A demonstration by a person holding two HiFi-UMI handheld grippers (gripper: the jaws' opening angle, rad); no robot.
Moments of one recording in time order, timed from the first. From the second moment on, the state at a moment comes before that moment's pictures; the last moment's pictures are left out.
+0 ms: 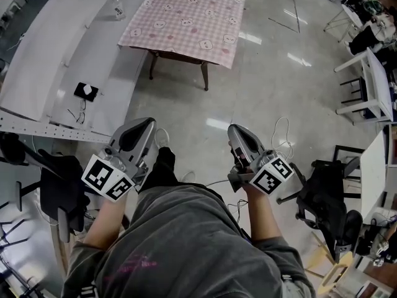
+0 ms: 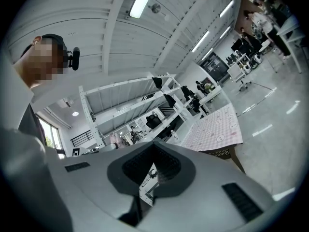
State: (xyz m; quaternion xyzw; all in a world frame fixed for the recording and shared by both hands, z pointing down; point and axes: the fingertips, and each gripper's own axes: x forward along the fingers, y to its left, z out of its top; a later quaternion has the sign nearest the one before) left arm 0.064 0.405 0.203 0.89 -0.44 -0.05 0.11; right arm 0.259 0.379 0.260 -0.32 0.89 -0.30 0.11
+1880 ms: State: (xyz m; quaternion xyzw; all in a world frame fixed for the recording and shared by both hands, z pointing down) left arm -0.117 0.136 0.220 0.90 -0.40 -0.05 0.16; right arm 0.063 0.122 0.248 -0.35 0.88 -0.31 0.07
